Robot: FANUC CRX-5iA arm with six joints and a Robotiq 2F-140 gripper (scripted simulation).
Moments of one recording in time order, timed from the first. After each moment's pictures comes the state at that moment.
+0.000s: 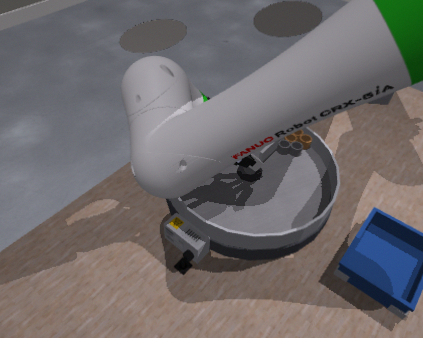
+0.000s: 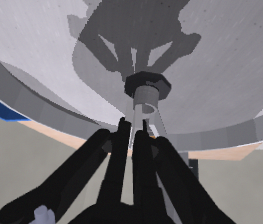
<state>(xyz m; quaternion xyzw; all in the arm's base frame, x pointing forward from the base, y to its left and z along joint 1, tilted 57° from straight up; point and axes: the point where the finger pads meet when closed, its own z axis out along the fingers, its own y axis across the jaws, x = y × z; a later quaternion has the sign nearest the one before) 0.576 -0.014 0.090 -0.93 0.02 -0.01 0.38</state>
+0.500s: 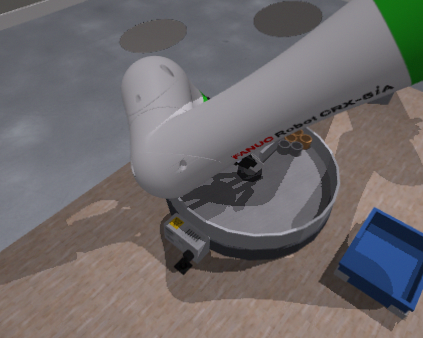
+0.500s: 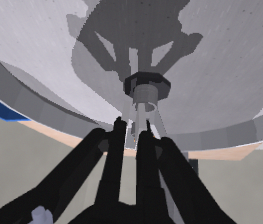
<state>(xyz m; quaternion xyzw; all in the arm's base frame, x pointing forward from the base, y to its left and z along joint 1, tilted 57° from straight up) 0.576 -0.014 0.090 -0.93 0.02 -0.01 0.38</state>
